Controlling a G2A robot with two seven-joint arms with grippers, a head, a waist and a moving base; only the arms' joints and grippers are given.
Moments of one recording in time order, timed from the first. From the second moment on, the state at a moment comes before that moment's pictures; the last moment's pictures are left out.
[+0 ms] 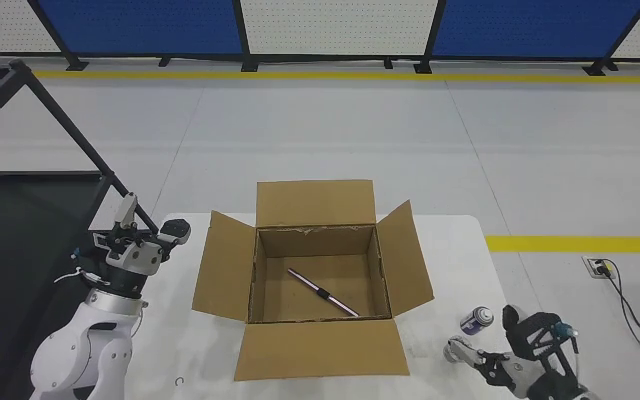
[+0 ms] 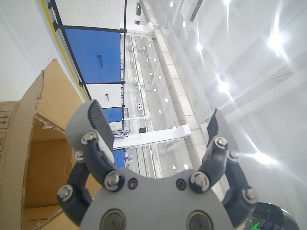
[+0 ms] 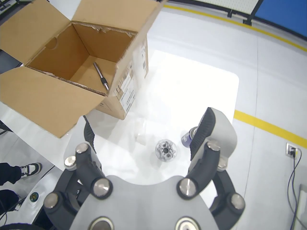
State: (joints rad) left arm 1.15 -1.17 -1.70 -1.76 -0.66 -0.01 -0.34; right arm -1.66 -1.24 1.85 -2.35 -1.01 -0.41 0.67
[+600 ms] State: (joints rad) left arm 1.29 -1.16 -1.77 -1.85 -0.72 -0.03 -0.52; right arm -1.13 -1.24 1.30 -2.32 -1.20 -0.32 0.95
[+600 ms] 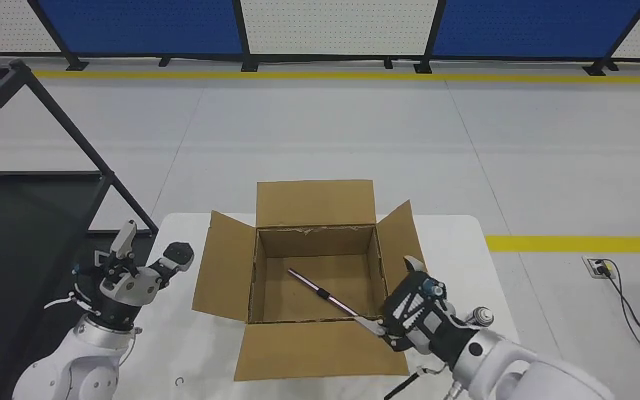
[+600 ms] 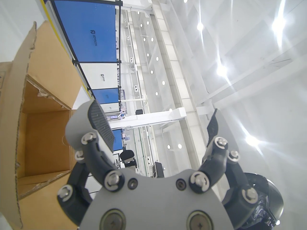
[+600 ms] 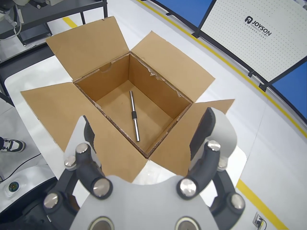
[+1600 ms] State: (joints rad) left arm 1.31 -1.17 -1.75 -1.90 -0.78 -0.03 -0.52; right arm -0.74 -1.30 0.96 -1.97 -1.20 -0.22 1.04
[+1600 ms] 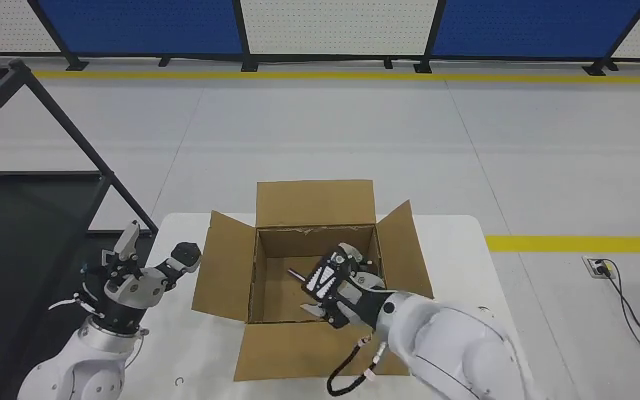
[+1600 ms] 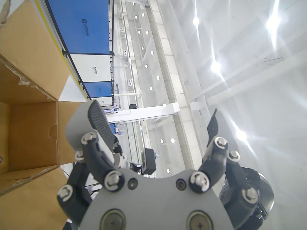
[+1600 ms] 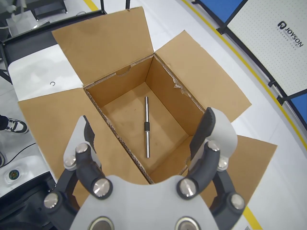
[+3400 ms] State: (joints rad) left arm 1.35 -1.18 -1.78 -1.94 -0.89 -0.07 -0.43; right arm -0.20 -1.66 0.50 -0.69 -0.93 -0.10 1.05
